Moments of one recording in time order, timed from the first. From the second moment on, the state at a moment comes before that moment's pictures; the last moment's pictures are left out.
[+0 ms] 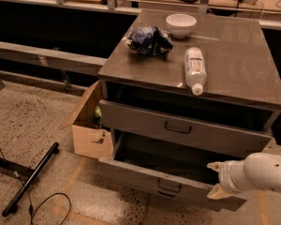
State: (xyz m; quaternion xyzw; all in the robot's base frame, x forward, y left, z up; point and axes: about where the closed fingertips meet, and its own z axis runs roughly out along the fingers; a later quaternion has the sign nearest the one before) arm 0.461 -0.267 0.531 -0.64 0.74 -0.02 0.22
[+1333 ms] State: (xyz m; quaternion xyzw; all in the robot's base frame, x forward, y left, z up) arm 0.501 -0.281 0.492 -0.62 0.75 -0.06 0.23
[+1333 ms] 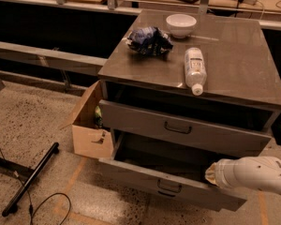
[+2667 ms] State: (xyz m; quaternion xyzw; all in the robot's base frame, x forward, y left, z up) arm 0.521 -0.299 0.418 -0.59 0.78 -0.06 0.19
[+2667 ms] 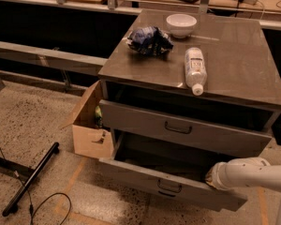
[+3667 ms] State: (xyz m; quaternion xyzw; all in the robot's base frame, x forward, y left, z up) arm 0.388 -0.304 0.431 -0.62 0.78 0.04 0.06
